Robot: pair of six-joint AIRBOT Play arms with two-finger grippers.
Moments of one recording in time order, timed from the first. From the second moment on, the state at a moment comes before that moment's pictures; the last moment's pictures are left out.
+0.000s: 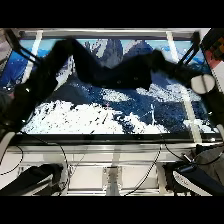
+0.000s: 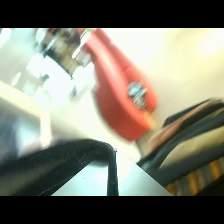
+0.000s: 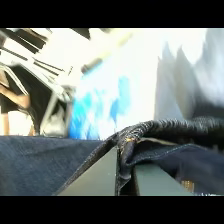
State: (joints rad) left arm -0.37 -1.05 1.14 -1.64 -0.05 0.90; right arm 0.23 -1.07 1.22 -0.90 0.50 1.74
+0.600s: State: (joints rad) left arm -0.34 -1.24 1.49 -1.57 -0.06 0.90; right arm 0.22 -1.19 1.43 -0.96 0.44 1.73
